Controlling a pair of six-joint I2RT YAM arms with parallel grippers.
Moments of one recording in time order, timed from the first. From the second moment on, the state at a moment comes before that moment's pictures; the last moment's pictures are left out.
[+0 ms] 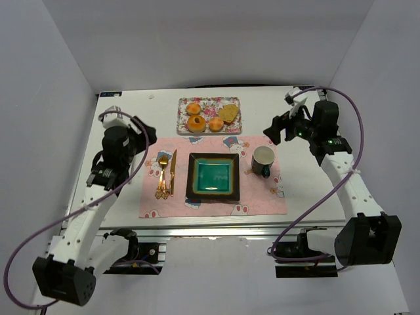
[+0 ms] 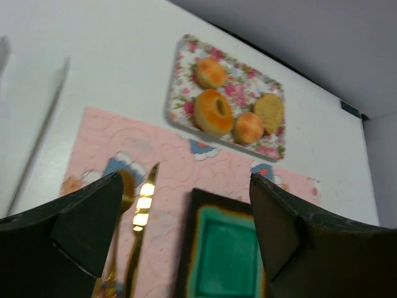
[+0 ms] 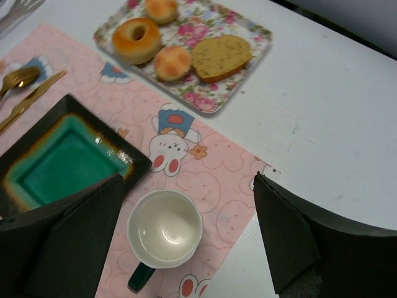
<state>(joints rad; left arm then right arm) -0.25 0.99 0.91 -0.21 -0.18 -0.59 0.11 1.22 1.06 -0.23 -0.52 -0.16</state>
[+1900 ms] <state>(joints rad) 0.14 1.74 0.97 -0.20 -0.02 -0.02 0.18 1.38 1.07 -0.37 -1.01 -0.53</state>
